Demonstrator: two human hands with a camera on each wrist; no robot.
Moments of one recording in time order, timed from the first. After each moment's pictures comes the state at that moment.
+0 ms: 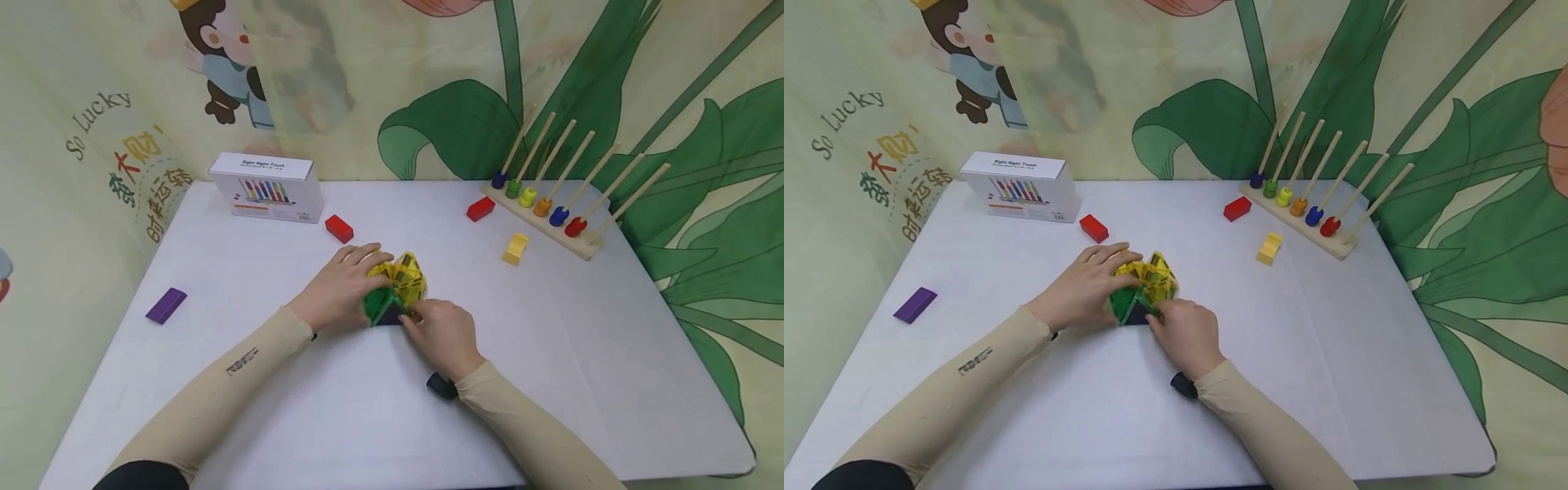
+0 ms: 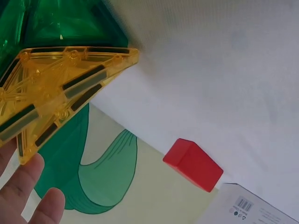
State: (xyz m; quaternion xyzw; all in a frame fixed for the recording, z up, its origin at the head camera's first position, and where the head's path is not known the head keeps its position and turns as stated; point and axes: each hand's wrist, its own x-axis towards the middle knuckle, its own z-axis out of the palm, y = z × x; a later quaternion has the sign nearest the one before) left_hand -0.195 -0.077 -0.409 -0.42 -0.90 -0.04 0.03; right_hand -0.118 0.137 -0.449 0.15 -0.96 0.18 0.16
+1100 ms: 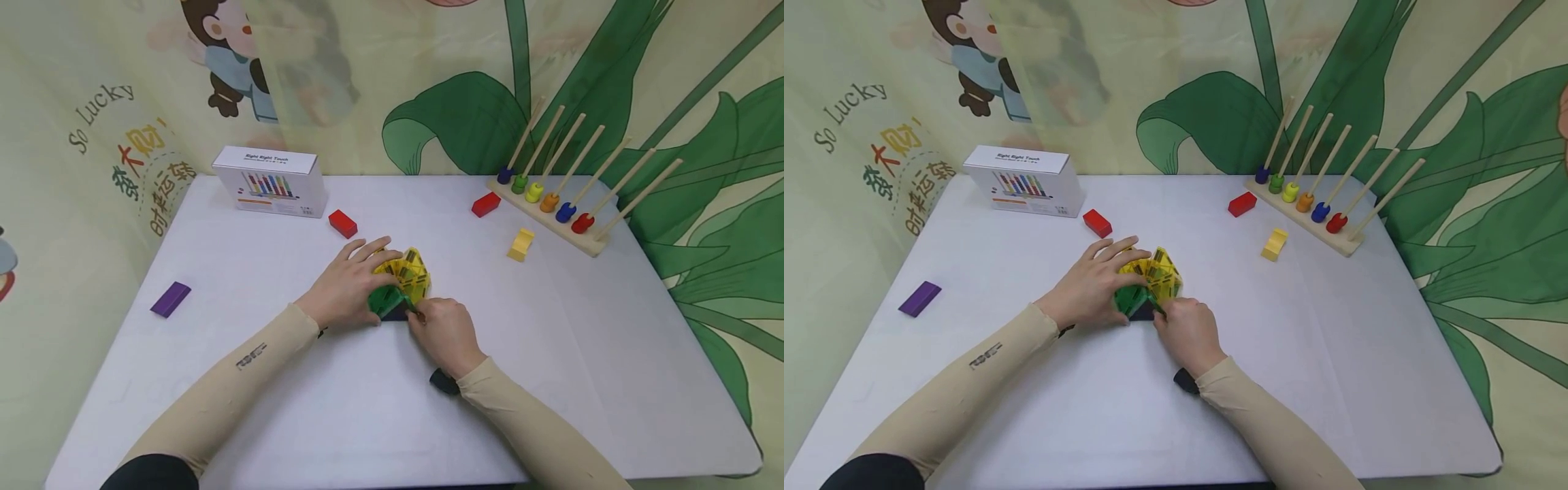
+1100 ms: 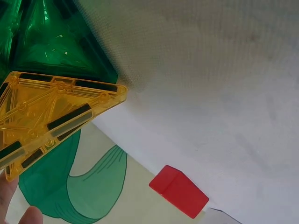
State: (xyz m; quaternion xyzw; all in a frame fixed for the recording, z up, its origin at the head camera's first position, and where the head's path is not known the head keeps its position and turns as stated) left_hand -0.197 -0.074 -0.417 -0.42 -0.90 -0.02 0.05; right_hand -0.121 0.135 -0.450 0.18 -0.95 0.21 0.17
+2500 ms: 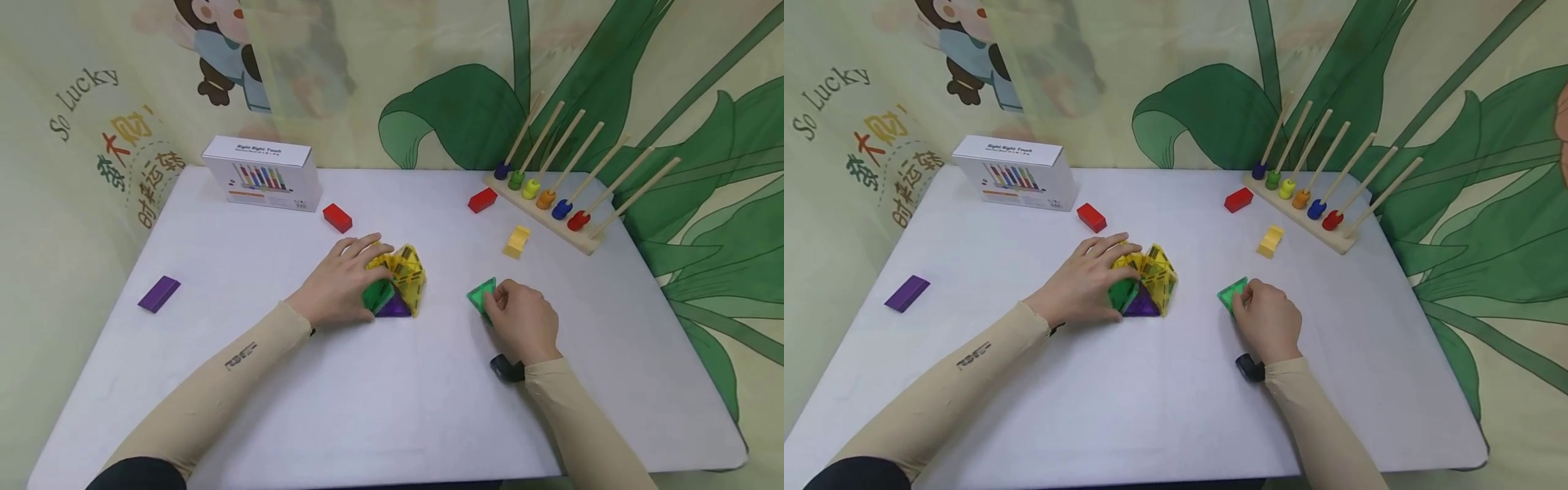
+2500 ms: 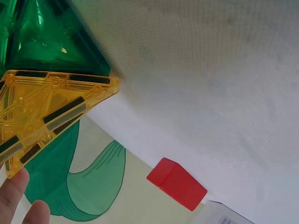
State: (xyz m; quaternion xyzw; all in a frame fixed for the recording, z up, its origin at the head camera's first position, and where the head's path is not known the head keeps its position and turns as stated) left_hand -0.197 -0.077 -0.419 -0.42 -0.91 -0.06 0.04; right_hand -0.125 0.247 -0.445 -0.04 -0.97 0.21 0.06
